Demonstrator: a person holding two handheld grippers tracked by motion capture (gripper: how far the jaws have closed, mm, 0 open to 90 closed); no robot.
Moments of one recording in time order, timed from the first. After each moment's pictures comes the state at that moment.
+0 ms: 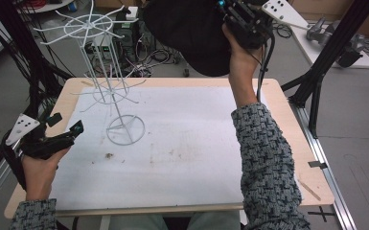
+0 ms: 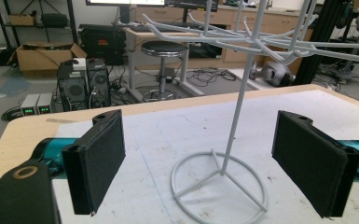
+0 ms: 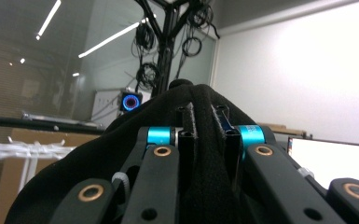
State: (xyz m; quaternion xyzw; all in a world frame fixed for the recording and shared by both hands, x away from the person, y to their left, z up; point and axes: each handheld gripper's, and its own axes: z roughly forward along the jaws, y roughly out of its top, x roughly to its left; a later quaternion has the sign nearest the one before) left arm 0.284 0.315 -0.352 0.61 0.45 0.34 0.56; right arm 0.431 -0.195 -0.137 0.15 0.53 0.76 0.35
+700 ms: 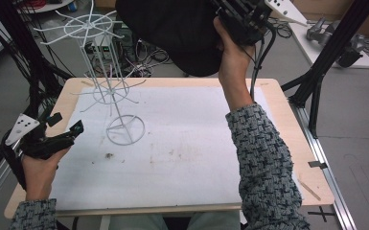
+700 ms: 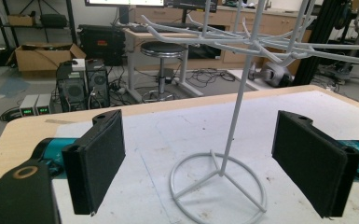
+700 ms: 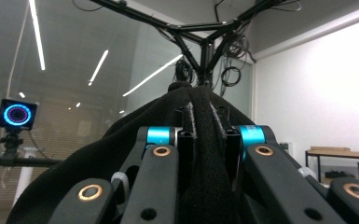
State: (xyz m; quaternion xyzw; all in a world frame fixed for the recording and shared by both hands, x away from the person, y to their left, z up) left arm 0.284 0.315 -0.351 0.61 0.44 0.34 0.56; right arm 0.415 -0.173 -0.122 0.11 0.49 0.82 0.25
